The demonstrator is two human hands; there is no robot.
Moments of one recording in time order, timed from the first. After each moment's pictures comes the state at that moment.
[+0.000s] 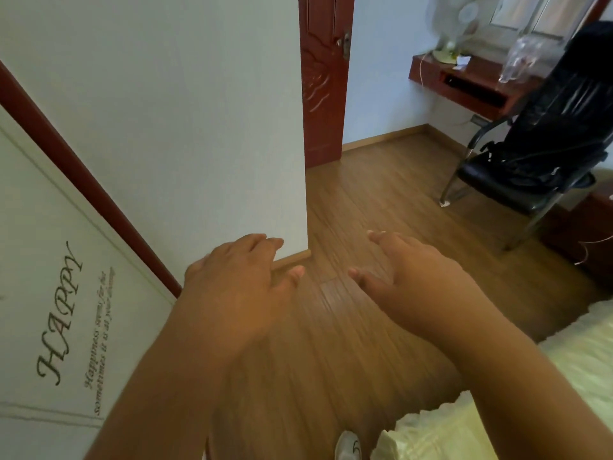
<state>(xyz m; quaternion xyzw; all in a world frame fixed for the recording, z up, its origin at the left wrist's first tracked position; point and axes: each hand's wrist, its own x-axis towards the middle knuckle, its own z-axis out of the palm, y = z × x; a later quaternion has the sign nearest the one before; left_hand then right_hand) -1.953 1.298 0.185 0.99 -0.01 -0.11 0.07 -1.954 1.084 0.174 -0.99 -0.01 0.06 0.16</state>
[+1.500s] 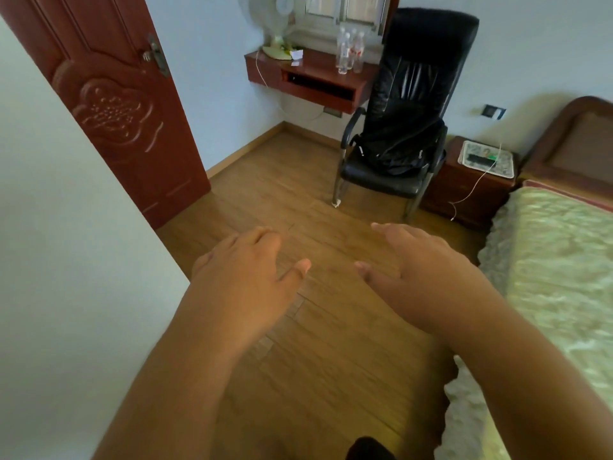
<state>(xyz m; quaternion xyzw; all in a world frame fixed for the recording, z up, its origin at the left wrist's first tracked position) -1.471 1.145 0.172 0.94 -0.31 -0.12 0.09 -1.587 0.966 0.177 -0.94 0.29 0.06 0.16</state>
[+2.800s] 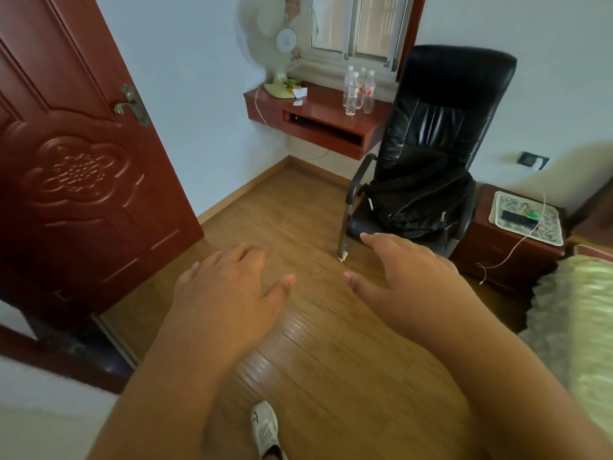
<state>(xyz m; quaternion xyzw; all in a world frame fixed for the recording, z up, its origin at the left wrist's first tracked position) -1.199 0.874 0.181 0.96 -0.27 -0.09 0.07 -1.298 0.682 0.177 -0.96 0.24 0.04 0.15</state>
